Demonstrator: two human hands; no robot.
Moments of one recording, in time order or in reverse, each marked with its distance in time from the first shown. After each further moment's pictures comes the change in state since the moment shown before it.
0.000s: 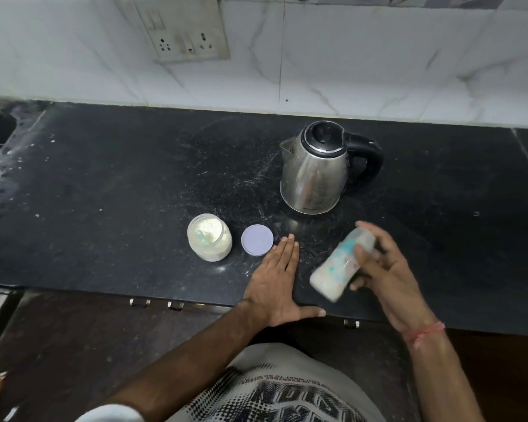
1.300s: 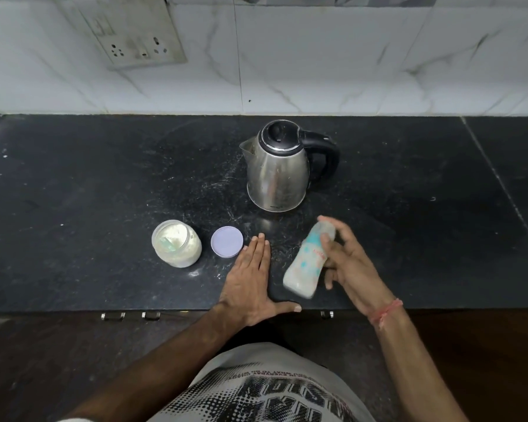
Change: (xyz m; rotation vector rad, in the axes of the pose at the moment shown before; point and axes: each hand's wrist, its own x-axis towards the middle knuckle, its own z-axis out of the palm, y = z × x) left_hand 0.005 0.008 0.002 0.030 -0.034 -0.054; right_hand 0.004 -0.001 -0.010 0.055 -0.083 0.069
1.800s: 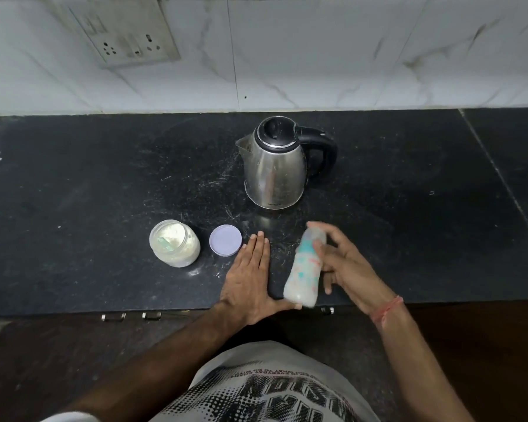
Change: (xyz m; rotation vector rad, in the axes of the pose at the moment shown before) left_hand -0.002 0.003 -0.002 0.055 -0.002 0.014; right_hand -0.002 0.004 0.000 -0.028 -0.044 0.047
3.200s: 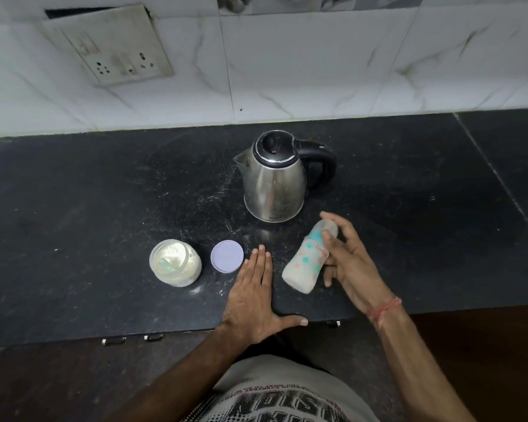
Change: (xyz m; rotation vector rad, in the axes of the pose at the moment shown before) left_hand 0.000 -0.002 -0.002 -0.100 0.001 -0.006; right_hand 0.022 -0.010 0.004 0.089 0.073 -0.081
